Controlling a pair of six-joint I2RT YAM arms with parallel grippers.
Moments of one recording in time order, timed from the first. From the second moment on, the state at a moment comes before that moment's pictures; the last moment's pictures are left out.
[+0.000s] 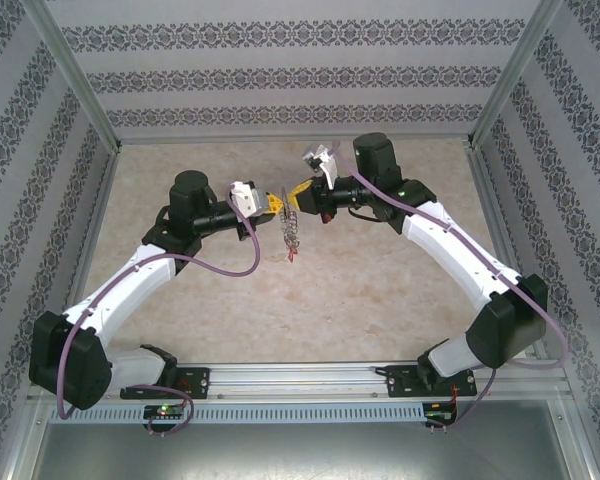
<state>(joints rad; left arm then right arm) -0.37 1.26 0.94 0.06 0.75 0.54 0.49 1.48 1.35 -0.35 -0.83 0.00</state>
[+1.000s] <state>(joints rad) -0.38 1.29 0.91 0.22 0.62 0.36 0.56 1.47 1.16 0.14 -0.58 0.39</state>
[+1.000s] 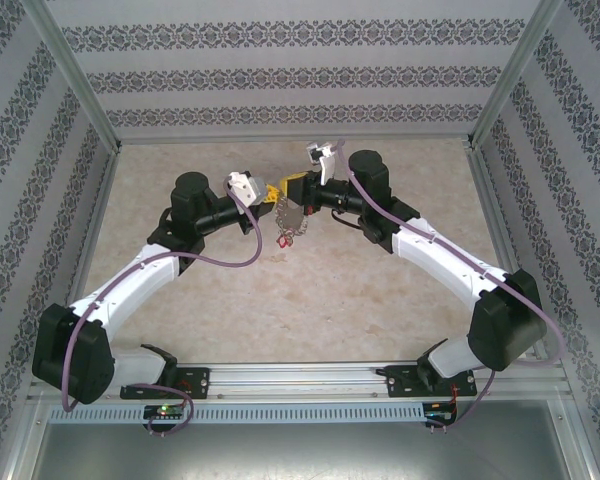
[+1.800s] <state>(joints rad) -0.38 1.28 1.01 0.00 0.66 0.36 0.44 1.47 1.14 0.12 -0.91 0.11</state>
